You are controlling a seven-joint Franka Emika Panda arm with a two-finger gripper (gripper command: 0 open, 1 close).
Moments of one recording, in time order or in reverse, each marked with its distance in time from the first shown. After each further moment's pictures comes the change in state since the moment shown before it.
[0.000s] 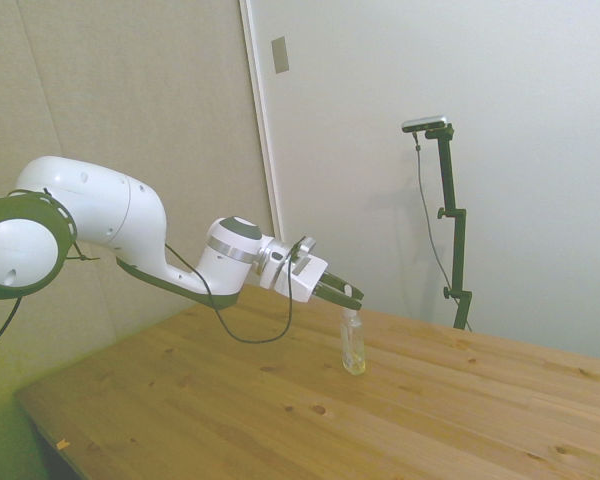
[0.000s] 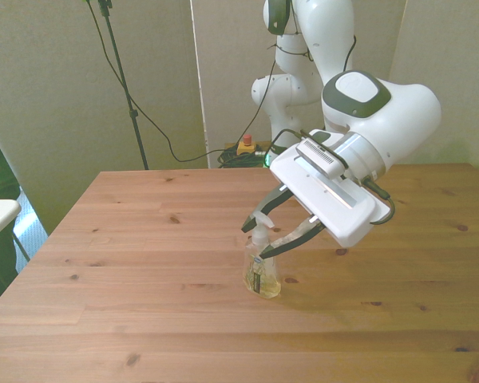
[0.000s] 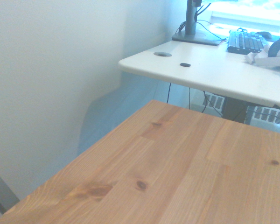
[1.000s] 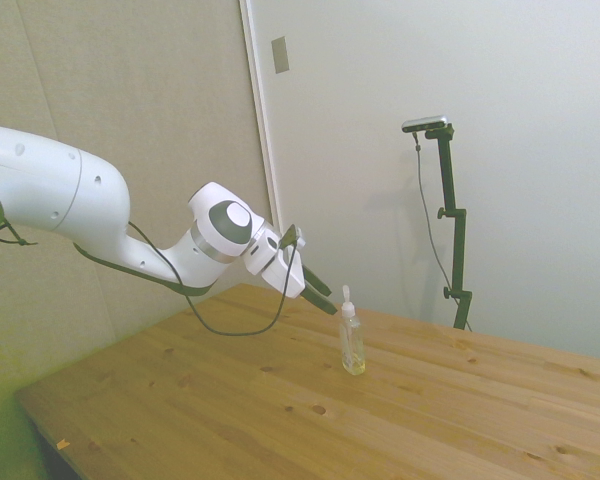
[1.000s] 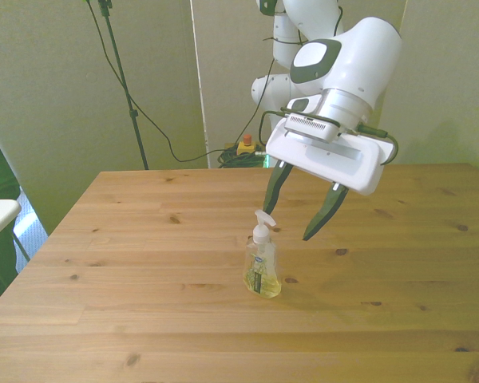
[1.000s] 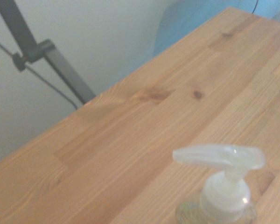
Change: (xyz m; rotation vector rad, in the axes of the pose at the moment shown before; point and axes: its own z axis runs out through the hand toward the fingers) arm 0.061 0.021 -0.050 -0.064 -0.486 -0.136
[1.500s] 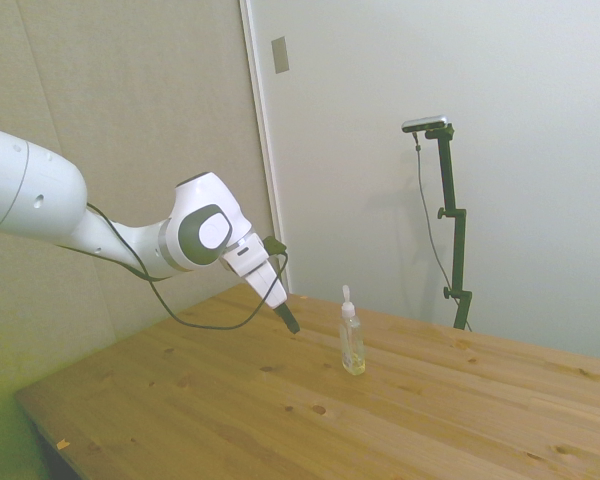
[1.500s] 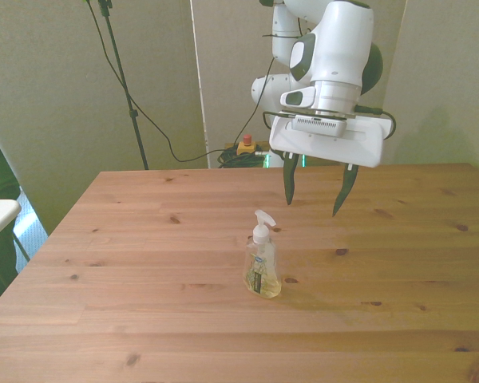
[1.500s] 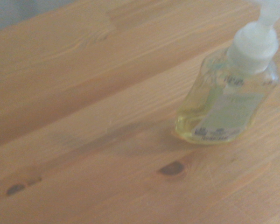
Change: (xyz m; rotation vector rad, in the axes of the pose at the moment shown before) arm 0.004 0.046 -0.030 -0.120 -0.331 -0.310
